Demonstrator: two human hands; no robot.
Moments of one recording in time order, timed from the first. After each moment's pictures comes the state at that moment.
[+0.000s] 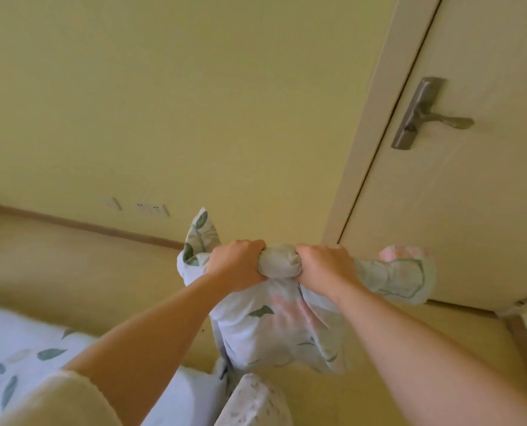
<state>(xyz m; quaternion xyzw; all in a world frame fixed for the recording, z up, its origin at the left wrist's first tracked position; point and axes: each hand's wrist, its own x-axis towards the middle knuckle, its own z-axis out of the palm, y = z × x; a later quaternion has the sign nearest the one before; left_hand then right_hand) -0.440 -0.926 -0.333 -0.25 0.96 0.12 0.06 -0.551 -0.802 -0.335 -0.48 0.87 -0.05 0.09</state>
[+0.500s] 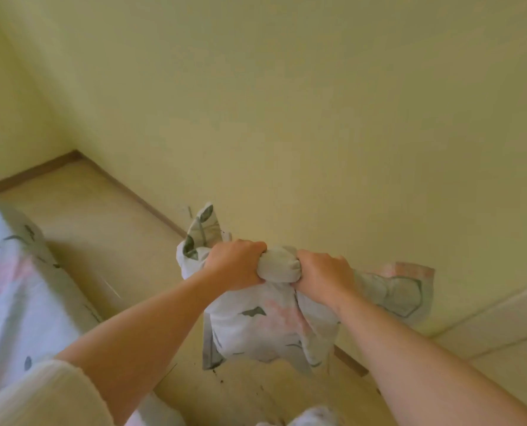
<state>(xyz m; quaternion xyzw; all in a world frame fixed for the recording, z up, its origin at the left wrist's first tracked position) -0.483 -1.177 -0.319 -0.40 0.91 0.10 0.05 -0.635 -1.102 -0.331 -0.63 0.77 -0.05 0.11</state>
